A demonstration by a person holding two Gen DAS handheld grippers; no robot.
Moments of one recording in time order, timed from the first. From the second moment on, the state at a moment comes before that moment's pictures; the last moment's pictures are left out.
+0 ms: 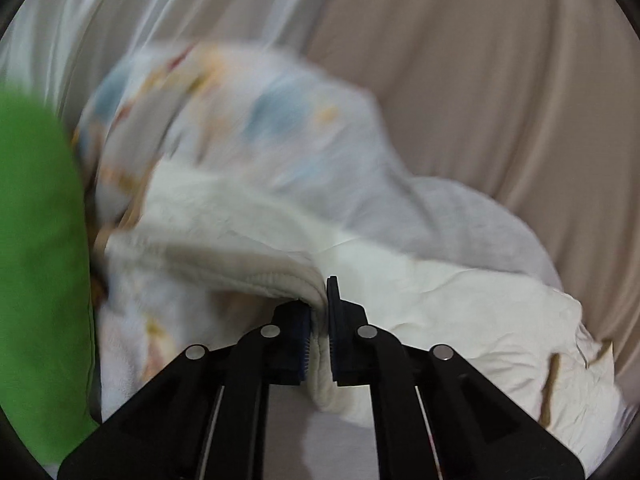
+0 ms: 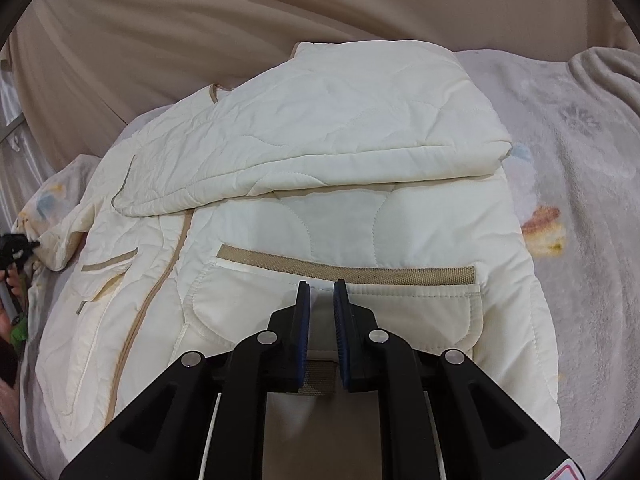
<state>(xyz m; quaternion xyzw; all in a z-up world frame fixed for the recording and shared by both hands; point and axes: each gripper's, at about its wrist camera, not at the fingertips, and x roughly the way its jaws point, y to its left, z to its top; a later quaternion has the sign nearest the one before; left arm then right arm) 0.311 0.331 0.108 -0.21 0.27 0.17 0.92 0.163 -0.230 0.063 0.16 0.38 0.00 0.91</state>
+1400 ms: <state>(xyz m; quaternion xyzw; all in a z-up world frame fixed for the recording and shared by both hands) 0.374 0.138 0.035 -0.25 0.41 -0.08 0.87 0.223 -0.279 0.108 0.31 0.34 0.01 0.89</state>
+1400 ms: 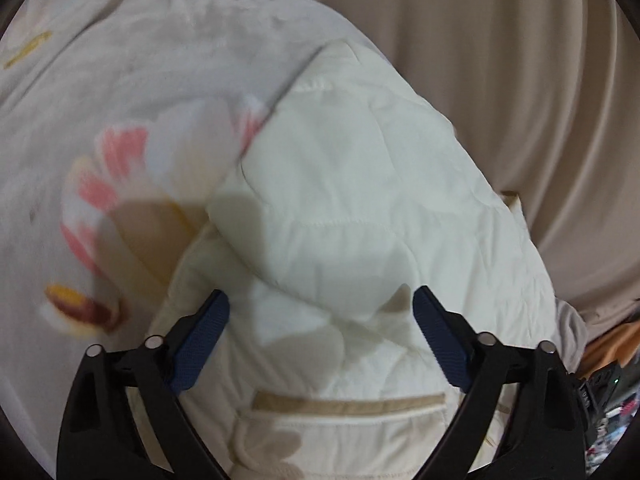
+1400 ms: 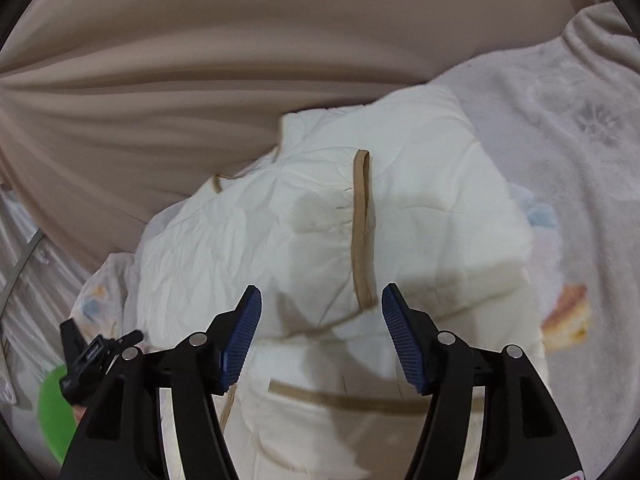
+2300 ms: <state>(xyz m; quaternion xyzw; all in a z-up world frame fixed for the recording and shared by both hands) 0.377 0.099 0.028 -0.04 0.35 0.04 0.93 0.226 -0.251 0.141 0.20 0.27 -0.07 0.94</state>
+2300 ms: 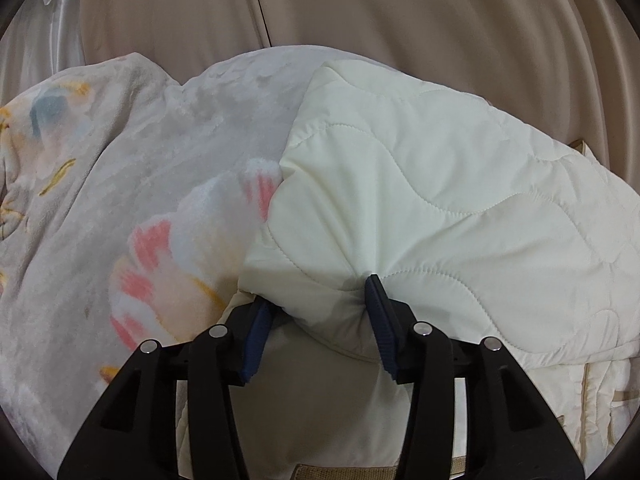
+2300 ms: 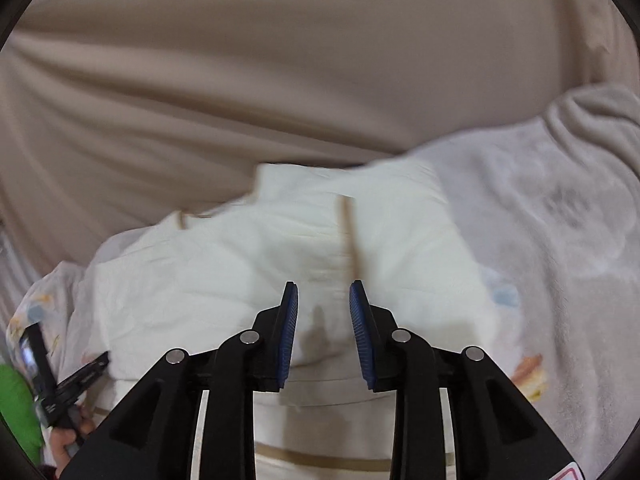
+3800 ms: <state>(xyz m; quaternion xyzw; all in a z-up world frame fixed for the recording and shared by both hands) 0.377 0.097 0.027 -0.03 0.36 0.04 0.93 0.313 -0.286 0.118 0.21 0.29 -0.09 0.93</state>
